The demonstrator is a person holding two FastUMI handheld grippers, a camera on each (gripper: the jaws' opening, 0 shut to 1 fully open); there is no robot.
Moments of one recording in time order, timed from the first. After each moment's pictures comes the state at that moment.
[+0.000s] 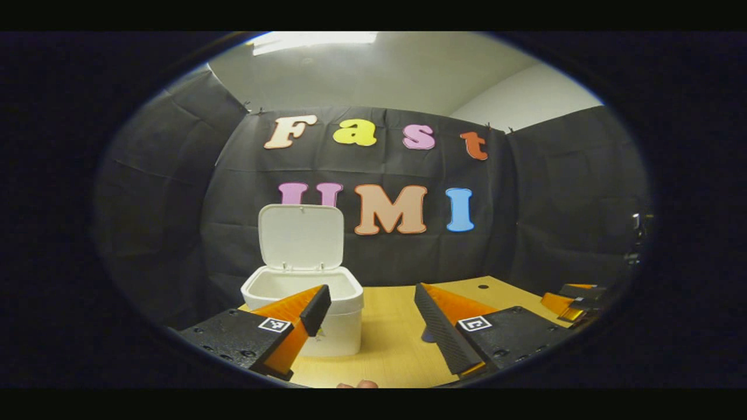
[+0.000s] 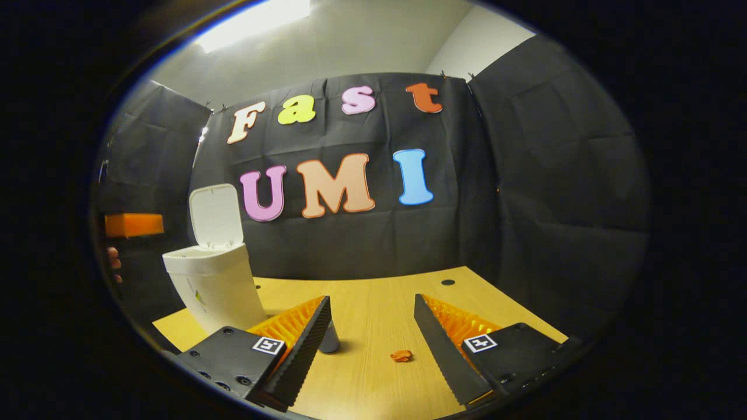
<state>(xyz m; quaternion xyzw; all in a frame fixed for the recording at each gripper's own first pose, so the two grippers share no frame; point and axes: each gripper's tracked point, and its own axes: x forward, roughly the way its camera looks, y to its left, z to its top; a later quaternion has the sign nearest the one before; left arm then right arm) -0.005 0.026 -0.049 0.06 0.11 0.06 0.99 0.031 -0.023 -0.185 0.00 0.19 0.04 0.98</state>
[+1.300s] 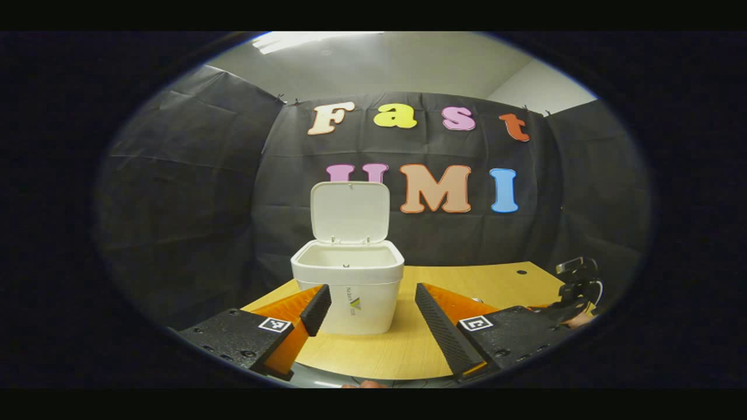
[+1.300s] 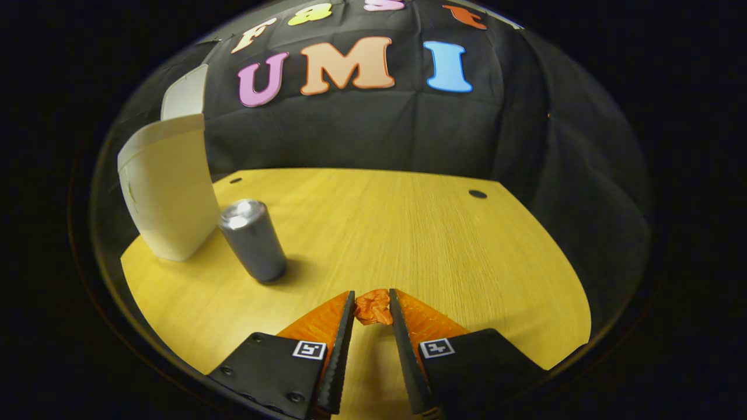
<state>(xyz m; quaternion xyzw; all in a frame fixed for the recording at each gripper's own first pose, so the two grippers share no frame) -0.058 0.060 -0.081 0.05 0.18 0.18 0.97 0.109 -0.029 -0.350 -0.07 0.39 0.11 0.91</state>
